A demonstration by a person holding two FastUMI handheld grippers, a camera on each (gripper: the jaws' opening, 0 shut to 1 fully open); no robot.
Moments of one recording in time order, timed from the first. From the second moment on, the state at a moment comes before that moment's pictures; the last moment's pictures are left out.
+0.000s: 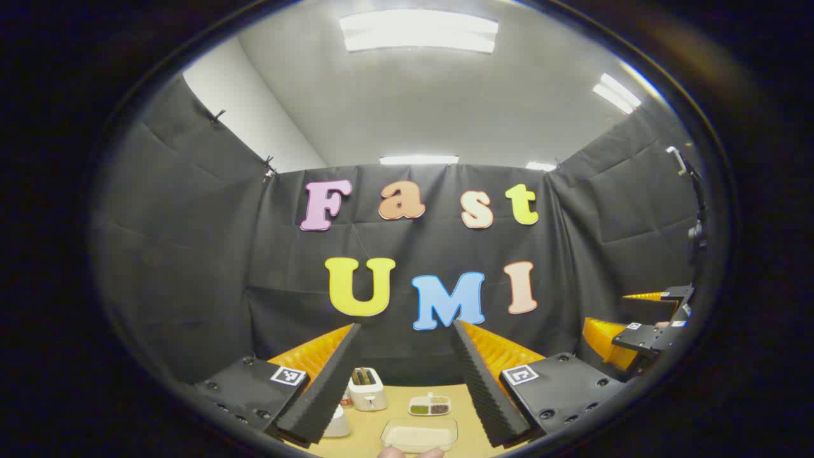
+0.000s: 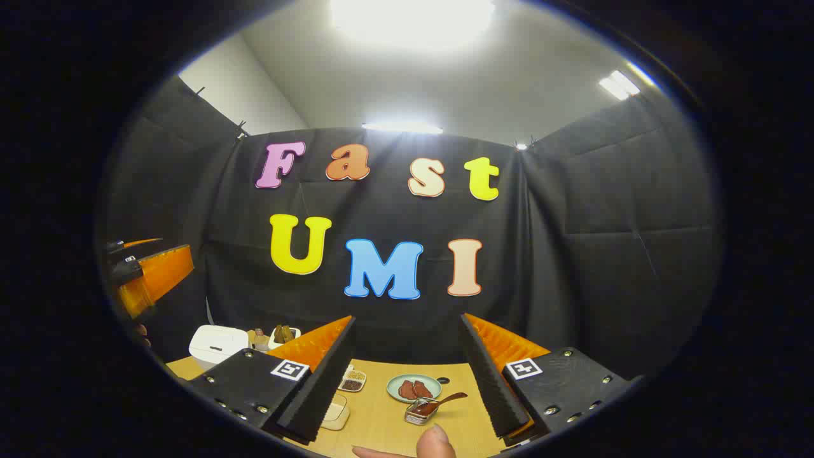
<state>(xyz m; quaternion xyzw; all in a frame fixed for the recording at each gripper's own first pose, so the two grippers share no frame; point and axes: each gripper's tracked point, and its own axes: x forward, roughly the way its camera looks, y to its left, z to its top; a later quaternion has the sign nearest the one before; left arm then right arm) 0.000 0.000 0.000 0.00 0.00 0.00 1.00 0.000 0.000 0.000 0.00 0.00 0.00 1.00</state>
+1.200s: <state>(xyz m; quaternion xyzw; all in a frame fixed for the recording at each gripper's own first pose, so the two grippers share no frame) 0.002 -0.014 -0.020 0.02 0.05 0.06 1.00 0.013 -0.007 -0.006 0.00 0.00 0.07 1.00</state>
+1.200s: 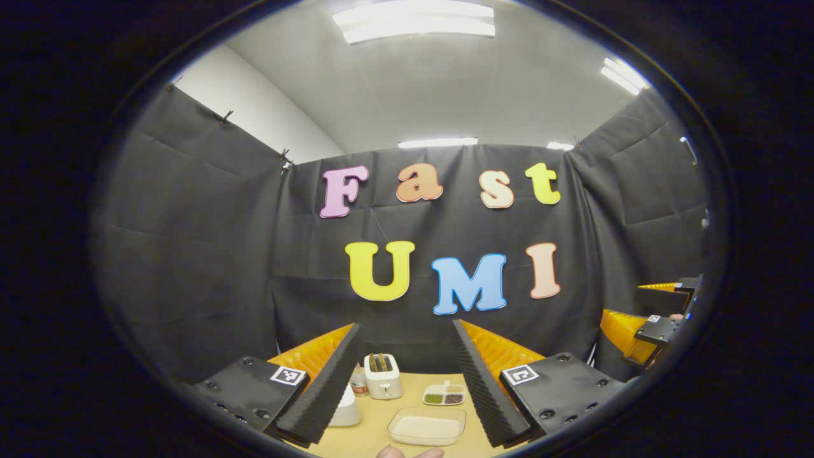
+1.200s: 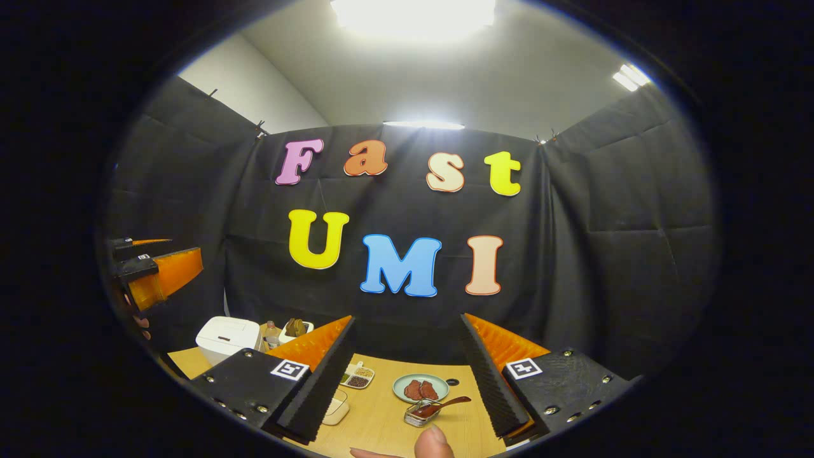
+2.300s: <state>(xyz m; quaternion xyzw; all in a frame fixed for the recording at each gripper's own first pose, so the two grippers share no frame) 0.062 0.162 -0.093 0.07 0.06 0.10 0.99 0.044 0.136 0.015 0.02 0.00 0.07 1.00</state>
